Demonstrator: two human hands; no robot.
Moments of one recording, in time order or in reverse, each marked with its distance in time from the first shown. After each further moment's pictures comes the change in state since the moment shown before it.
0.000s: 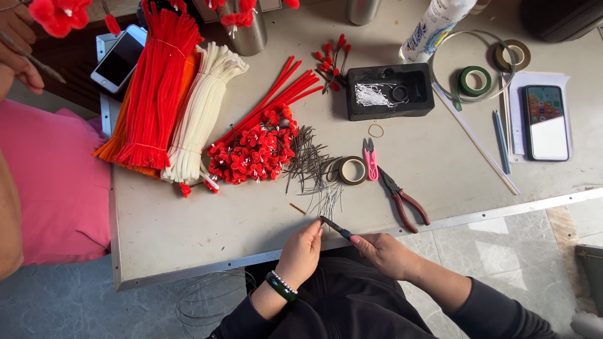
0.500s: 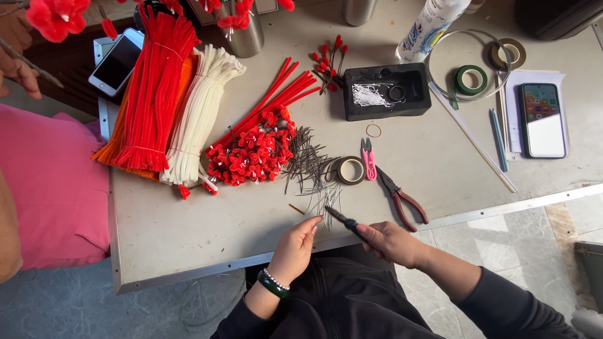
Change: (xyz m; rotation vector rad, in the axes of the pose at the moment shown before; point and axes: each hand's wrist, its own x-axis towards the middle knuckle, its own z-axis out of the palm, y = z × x) left_hand 0.003 0.003 -0.020 -0.128 -0.025 -0.004; right_hand -0.002 -0.012 -0.025 0.211 -0.022 0.117
